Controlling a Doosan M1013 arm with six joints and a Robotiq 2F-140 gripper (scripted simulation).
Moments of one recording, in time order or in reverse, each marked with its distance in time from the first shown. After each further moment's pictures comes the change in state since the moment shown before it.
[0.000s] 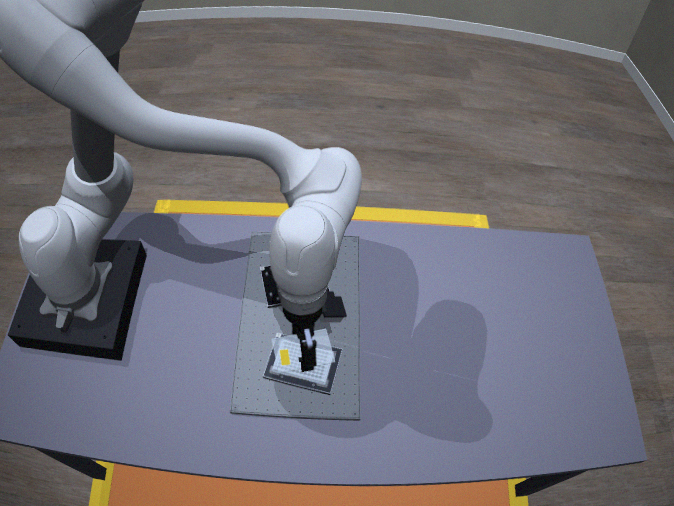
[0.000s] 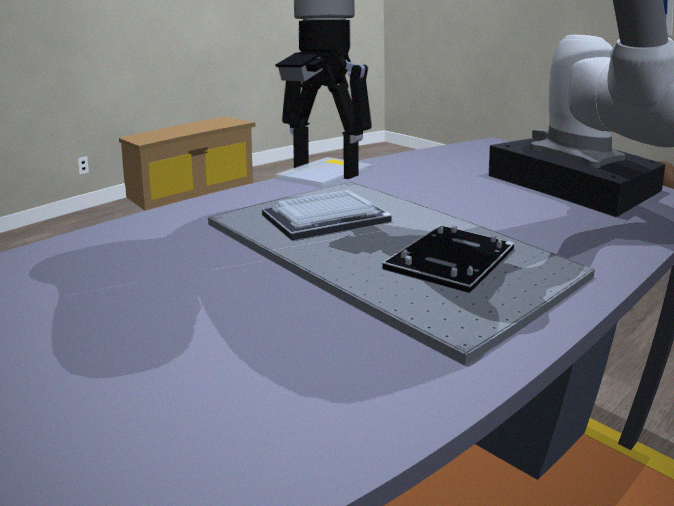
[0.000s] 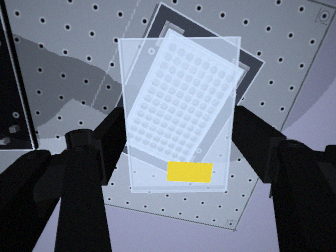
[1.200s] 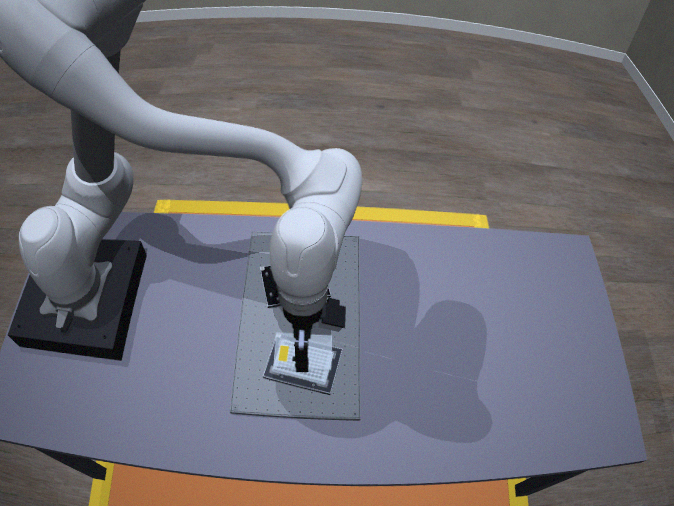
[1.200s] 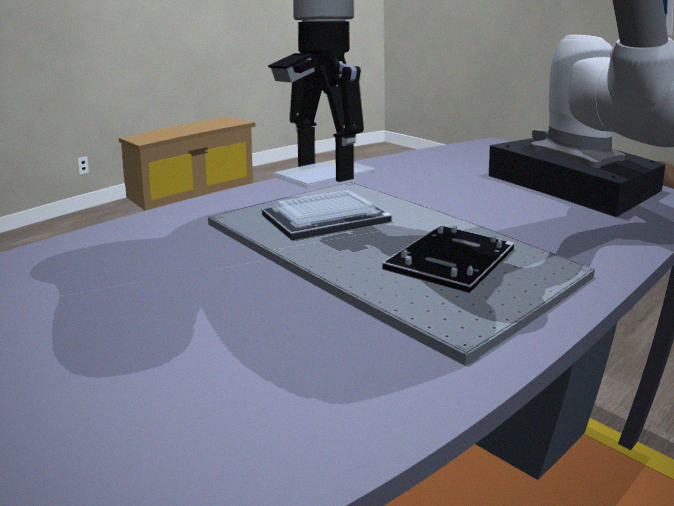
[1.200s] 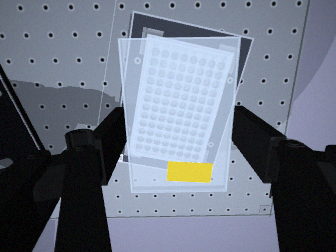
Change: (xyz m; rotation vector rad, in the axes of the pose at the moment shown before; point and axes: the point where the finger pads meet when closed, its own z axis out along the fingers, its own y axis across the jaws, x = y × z) arm 0.000 0.001 0.002 0.001 0.000 0.267
